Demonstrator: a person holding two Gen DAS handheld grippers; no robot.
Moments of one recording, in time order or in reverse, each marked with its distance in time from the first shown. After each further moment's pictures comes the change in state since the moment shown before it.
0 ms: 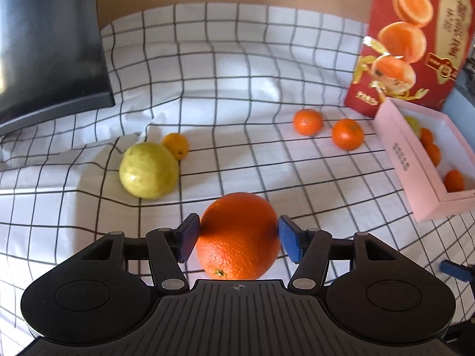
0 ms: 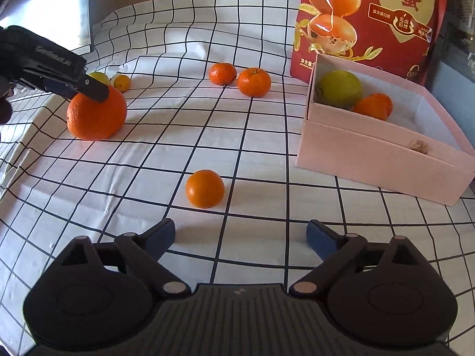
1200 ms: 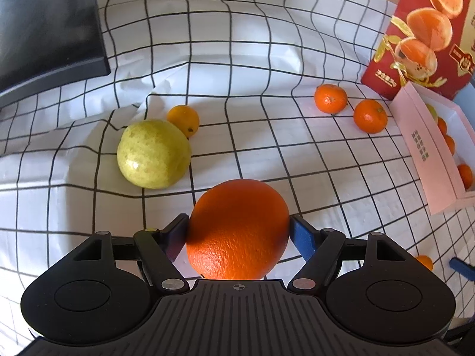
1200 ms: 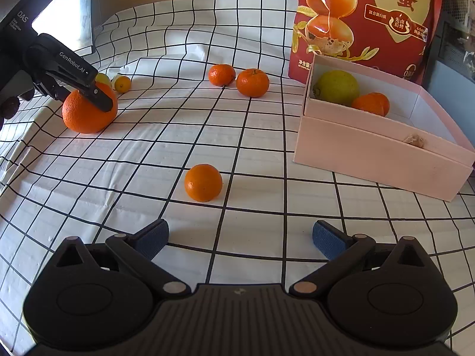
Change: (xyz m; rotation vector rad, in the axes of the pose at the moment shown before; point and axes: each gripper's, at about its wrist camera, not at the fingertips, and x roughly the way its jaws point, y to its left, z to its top) left arm 0.034 0.030 0.015 -0.026 0.150 -0.049; right arm -0.004 -0.004 -0.006 -0.009 -0.011 0.005
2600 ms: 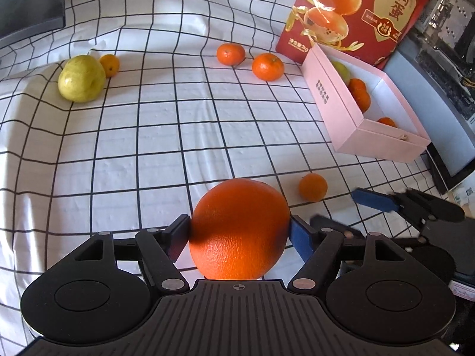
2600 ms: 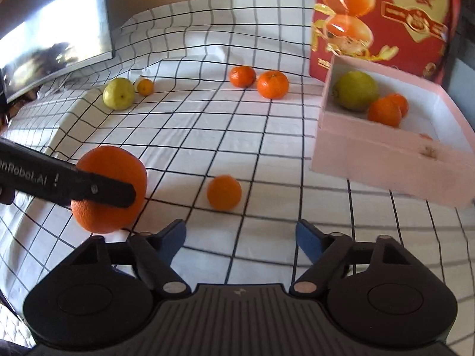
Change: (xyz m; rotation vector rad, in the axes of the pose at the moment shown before) left arm -0.043 -0.090 -0.104 -0.010 -0.040 -0.146; right arm -0.007 -0.002 0.019 -0.023 0.052 0.117
